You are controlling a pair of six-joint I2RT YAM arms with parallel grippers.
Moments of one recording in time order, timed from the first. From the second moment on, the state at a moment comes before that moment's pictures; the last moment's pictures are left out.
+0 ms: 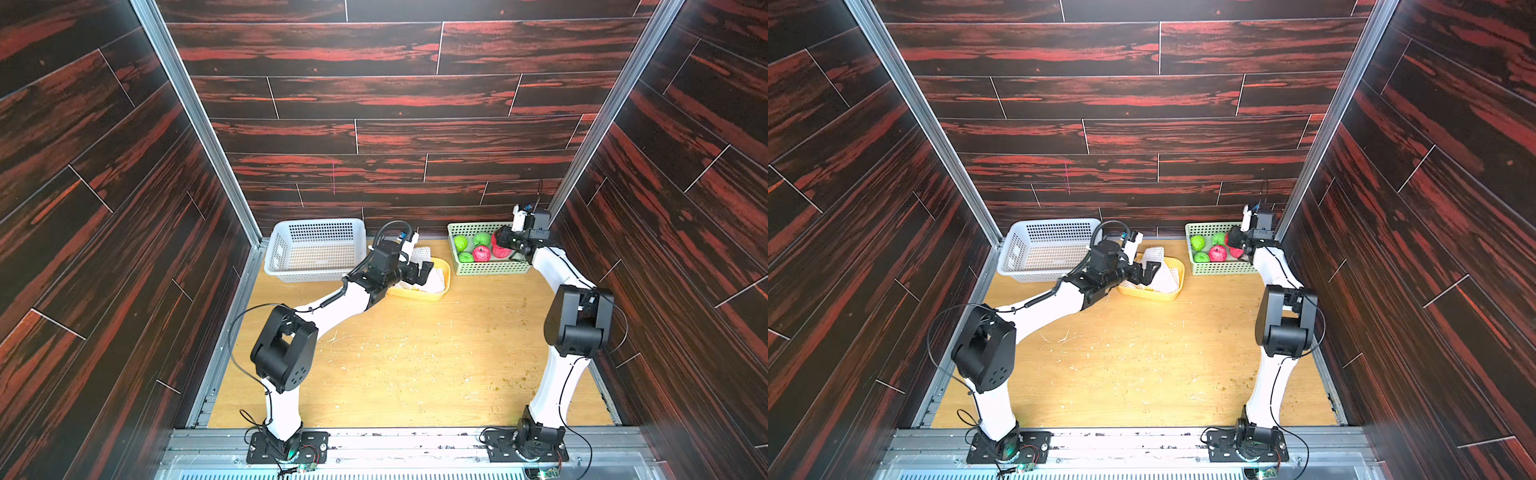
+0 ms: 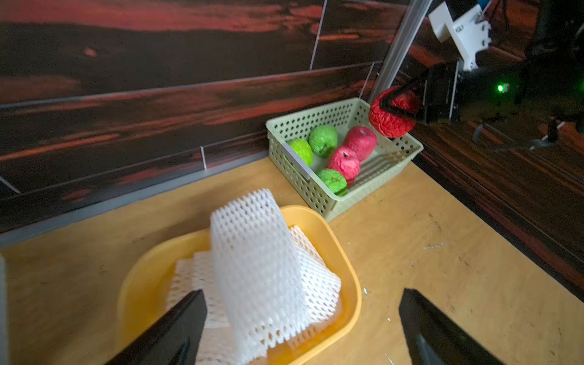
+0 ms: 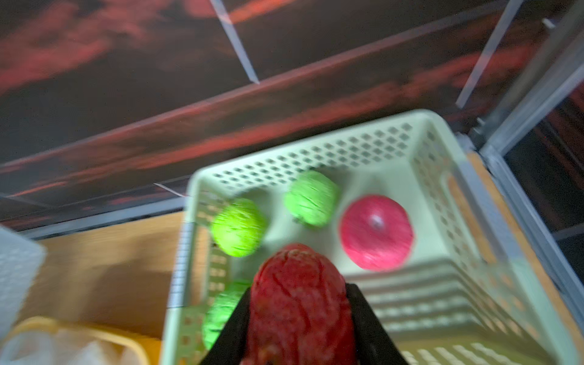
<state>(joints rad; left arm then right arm) -0.61 1.90 1.42 0.12 0.15 -0.18 -0.08 2.08 1.74 -0.26 -0.16 0.17</state>
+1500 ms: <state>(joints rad) -0.49 1.12 0.64 0.28 -0.53 -0.19 -0.07 1.29 0.83 0.18 -0.07 0.20</state>
